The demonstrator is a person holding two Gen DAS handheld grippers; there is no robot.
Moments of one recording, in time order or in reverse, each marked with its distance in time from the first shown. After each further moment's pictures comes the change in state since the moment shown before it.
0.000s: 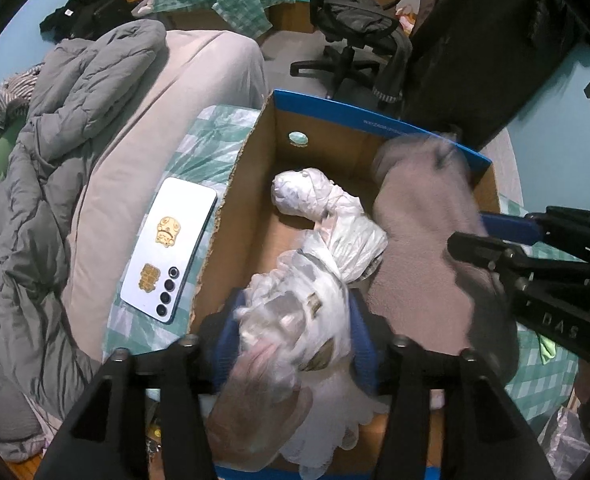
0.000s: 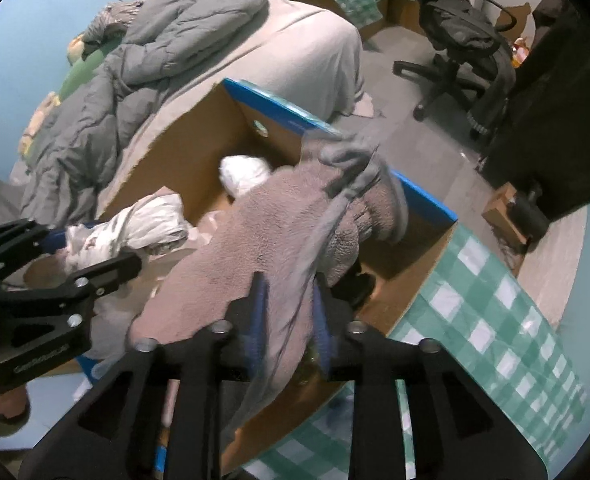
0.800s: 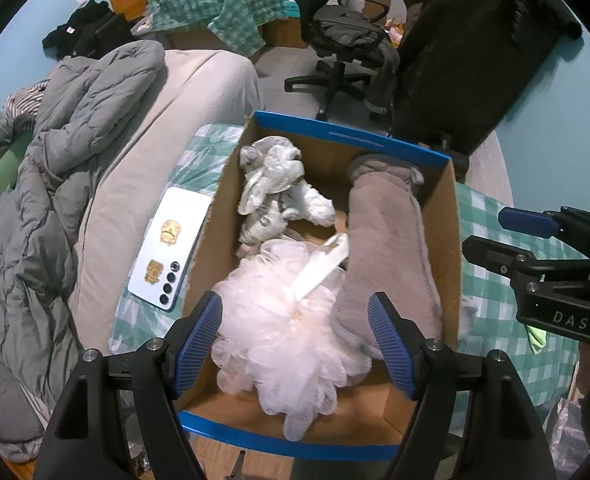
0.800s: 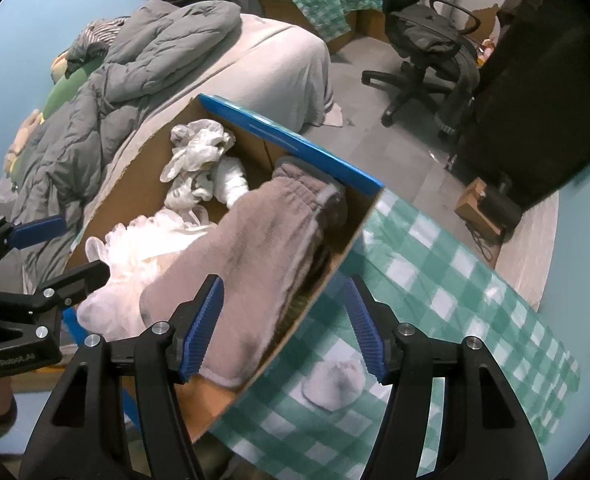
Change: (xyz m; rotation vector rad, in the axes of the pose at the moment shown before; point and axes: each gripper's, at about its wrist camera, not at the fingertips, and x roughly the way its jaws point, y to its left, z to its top) left arm -0.041 -0.026 -0.020 0.030 -0.058 -0.001; right arm -0.044 -0.017 -0.034 0.060 -0.063 -0.063
